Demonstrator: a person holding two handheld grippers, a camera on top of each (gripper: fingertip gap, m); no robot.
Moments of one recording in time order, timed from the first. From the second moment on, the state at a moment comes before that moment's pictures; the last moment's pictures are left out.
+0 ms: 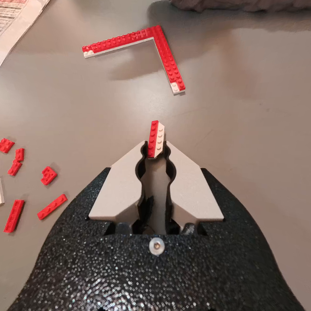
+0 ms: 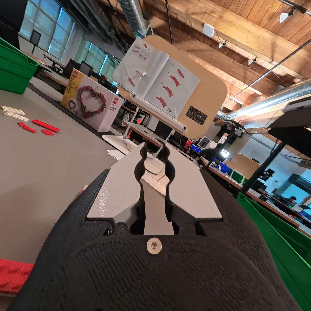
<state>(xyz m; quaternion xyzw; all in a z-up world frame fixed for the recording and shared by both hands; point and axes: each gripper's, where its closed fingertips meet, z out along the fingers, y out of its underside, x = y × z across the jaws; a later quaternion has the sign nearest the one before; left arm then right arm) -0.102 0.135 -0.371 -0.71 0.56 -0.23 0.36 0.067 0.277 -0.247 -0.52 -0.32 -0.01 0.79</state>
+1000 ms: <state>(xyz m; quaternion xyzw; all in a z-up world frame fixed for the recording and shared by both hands) -0.204 0.194 -0.213 -0.51 0.24 0.01 0.83 0.101 0.289 -0.239 -0.55 -0.23 0.02 0.80</state>
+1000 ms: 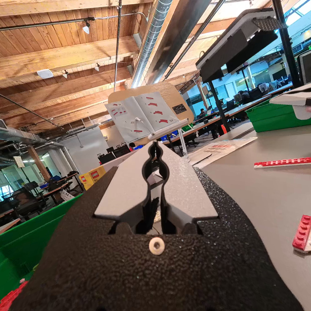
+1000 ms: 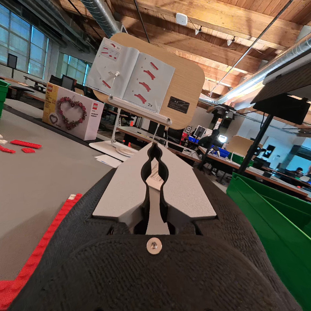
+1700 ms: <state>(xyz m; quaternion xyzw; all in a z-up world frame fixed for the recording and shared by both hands) -0.186 0.200 -0.230 -0.52 0.28 0.01 0.81 0.094 0.294 -0.245 -0.56 -0.24 0.03 0.79</state>
